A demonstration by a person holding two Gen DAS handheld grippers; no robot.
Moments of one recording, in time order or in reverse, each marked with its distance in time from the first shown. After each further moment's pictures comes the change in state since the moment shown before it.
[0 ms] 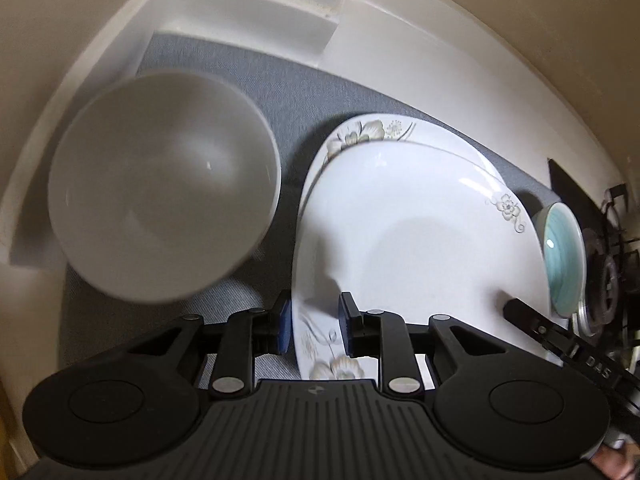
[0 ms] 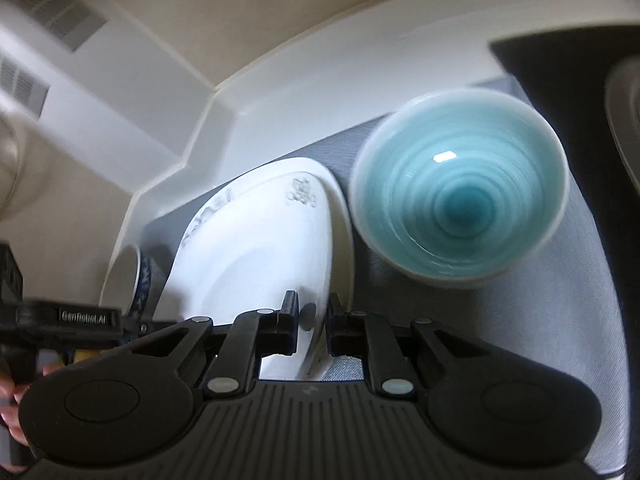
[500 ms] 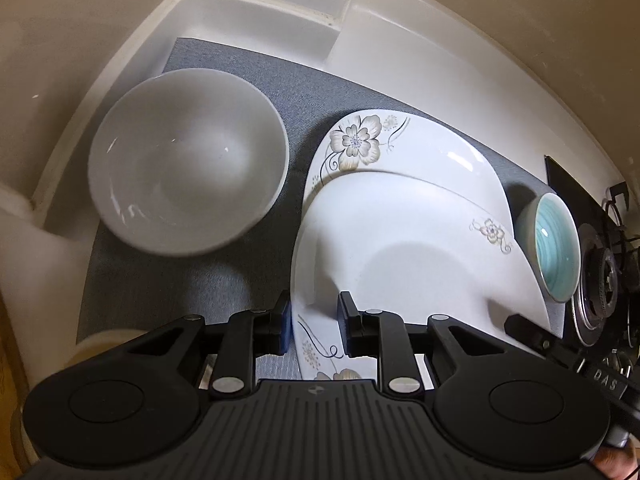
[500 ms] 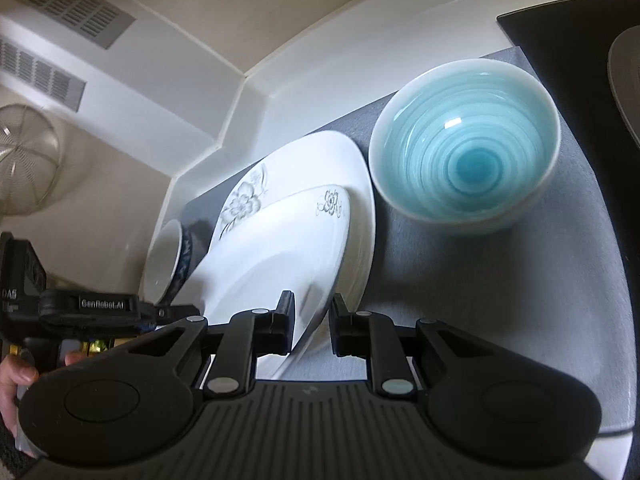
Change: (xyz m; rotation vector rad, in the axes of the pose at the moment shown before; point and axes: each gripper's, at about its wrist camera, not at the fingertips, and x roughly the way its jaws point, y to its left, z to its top) left arm -0.020 -0.009 -0.017 0.009 -0.035 0.048; right arm -0.020 0.002 -0.006 -0.032 0.074 0.090
